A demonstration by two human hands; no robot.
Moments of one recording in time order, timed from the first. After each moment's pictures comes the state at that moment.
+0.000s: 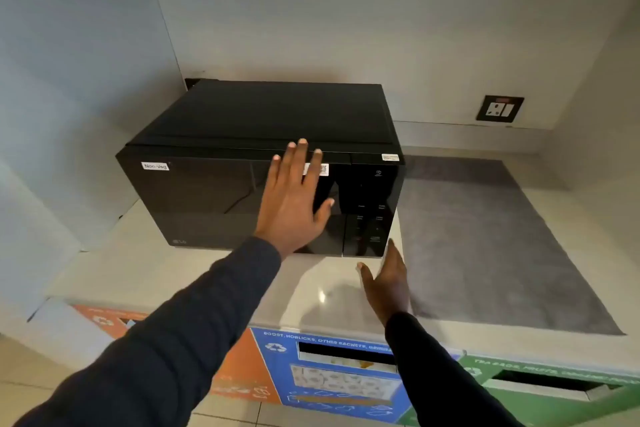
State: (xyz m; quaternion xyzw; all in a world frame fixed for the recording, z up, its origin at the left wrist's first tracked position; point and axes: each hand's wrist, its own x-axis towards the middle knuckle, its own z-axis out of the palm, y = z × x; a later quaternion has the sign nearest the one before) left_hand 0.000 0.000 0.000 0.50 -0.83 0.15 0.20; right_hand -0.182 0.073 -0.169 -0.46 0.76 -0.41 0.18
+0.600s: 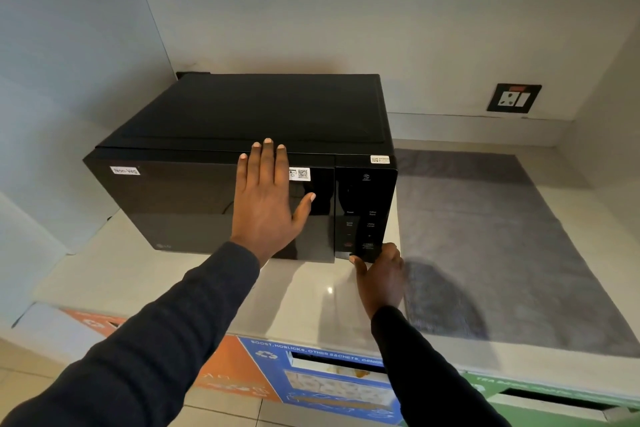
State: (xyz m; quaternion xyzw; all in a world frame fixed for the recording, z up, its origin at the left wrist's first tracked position) left_hand -0.009 -0.029 -0.016 0.58 -0.77 0.21 0.18; right_hand -0.199 0.028 -0.181 -0.44 0.81 -0.38 0.11
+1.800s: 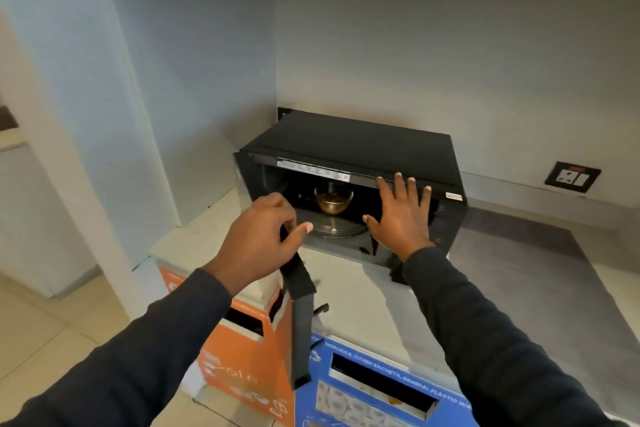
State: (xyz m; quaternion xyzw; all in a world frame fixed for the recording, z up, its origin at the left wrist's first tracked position) left_hand 0.148 0.114 0.048 0.54 -0.78 -0.01 0.32; right_hand -0.114 0.014 0.016 -0.73 0.66 -0.16 -0.09
